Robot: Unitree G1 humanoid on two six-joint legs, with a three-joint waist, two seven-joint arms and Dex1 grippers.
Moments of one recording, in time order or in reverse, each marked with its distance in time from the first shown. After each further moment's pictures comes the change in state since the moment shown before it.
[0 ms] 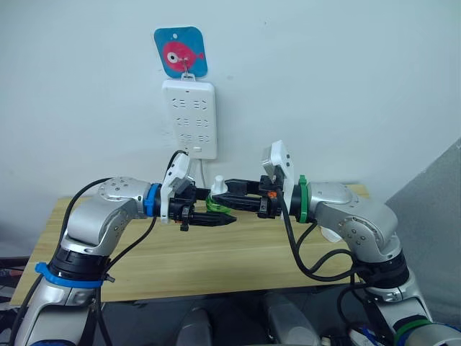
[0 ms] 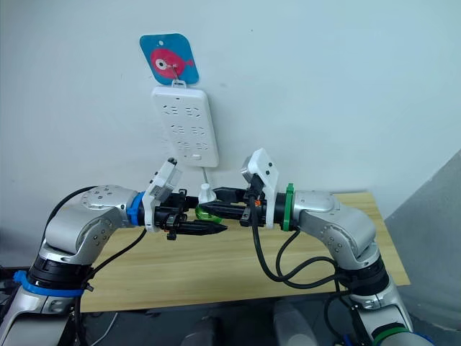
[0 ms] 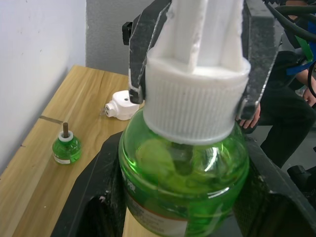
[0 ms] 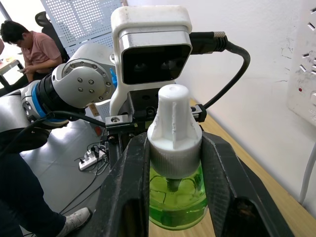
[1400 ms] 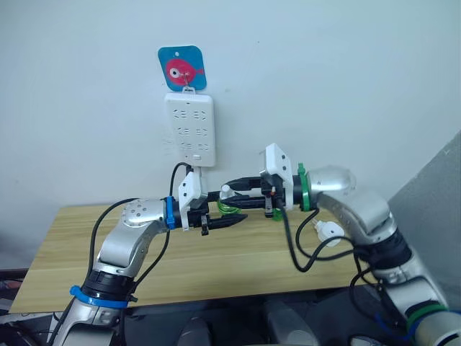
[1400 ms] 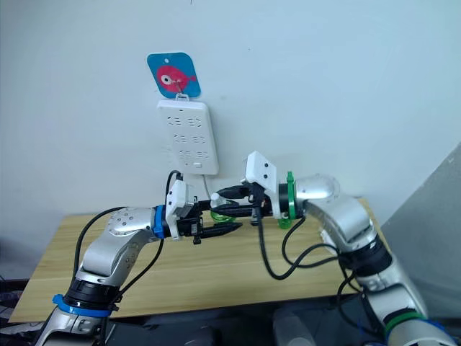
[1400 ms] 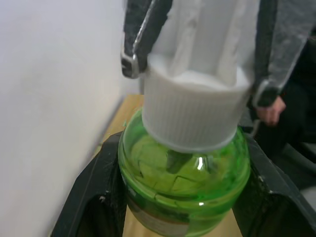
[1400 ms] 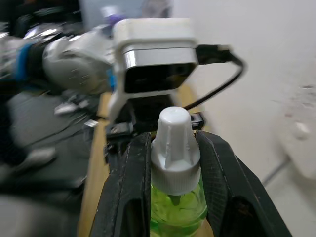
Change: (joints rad) left arm 0.135 -0.190 -0.043 0.046 0.182 -0.349 0.159; right arm -0.187 -0.170 0.148 0.252 -0.213 -0.292 0.413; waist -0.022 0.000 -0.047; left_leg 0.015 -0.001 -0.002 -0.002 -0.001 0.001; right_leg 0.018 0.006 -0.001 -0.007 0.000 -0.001
